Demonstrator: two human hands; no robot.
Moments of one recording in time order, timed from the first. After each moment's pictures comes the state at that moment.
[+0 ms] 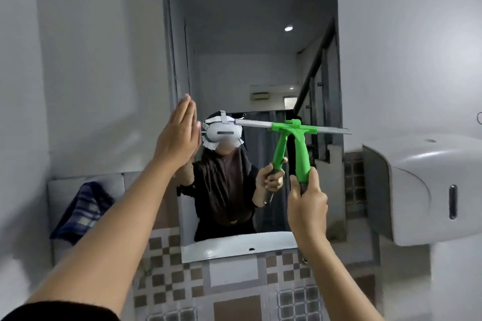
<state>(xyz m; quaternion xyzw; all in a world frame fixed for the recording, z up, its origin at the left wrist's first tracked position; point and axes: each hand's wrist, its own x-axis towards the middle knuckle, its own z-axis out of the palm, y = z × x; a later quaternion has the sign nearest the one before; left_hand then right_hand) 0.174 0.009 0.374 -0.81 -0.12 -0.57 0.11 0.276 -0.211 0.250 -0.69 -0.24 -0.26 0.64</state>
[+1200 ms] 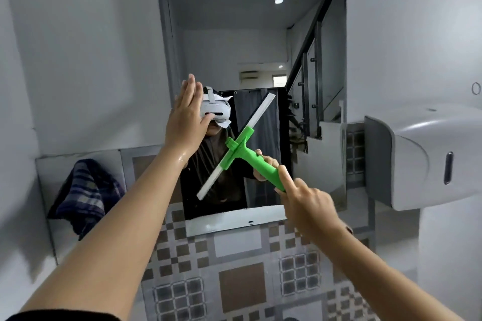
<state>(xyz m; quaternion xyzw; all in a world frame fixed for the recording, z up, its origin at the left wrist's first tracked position) 0.190 0.012 0.348 -0.82 -0.10 -0.56 0.07 0.267 -0.220 0.207 -0.78 -0.41 -0.42 0.22</state>
